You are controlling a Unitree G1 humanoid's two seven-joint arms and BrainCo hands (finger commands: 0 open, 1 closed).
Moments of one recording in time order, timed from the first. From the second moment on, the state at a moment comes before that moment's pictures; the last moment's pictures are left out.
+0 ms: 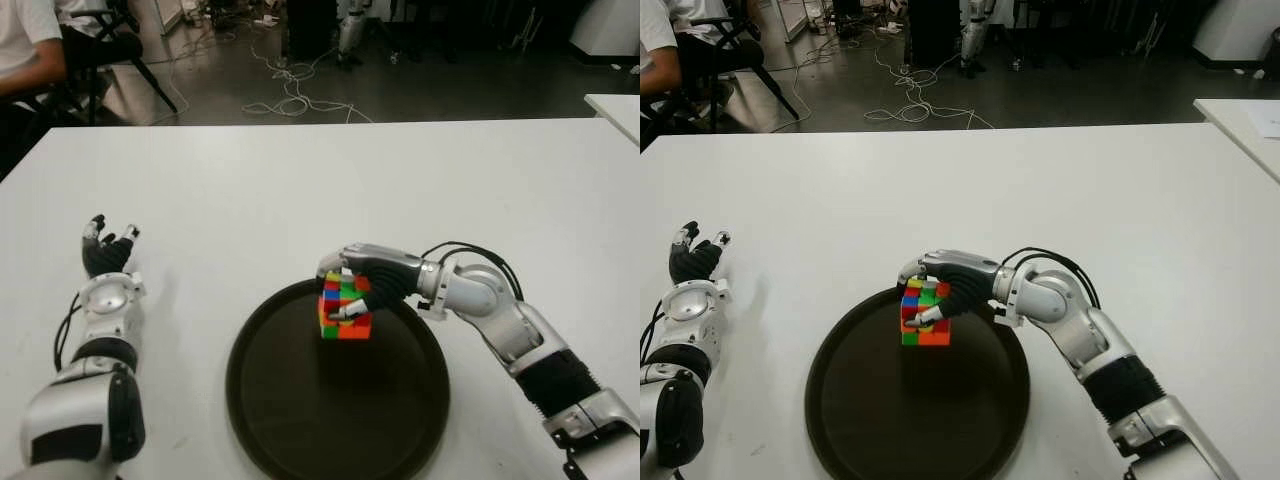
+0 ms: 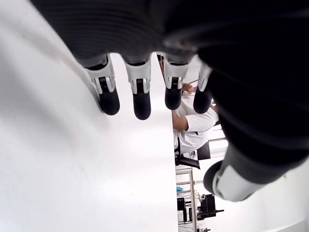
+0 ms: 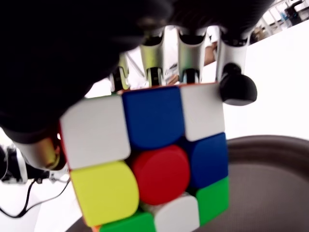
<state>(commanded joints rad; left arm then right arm) -0.64 0.31 0.31 1.30 -0.05 -0.34 0.24 -0.40 -0.36 0.42 0.20 -0.30 -0.46 0.60</state>
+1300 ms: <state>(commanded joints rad) -0.64 0.31 0.31 1.31 -0.05 -0.34 0.24 -0.40 -0.38 0.43 0.19 -0.31 -0.48 0.64</state>
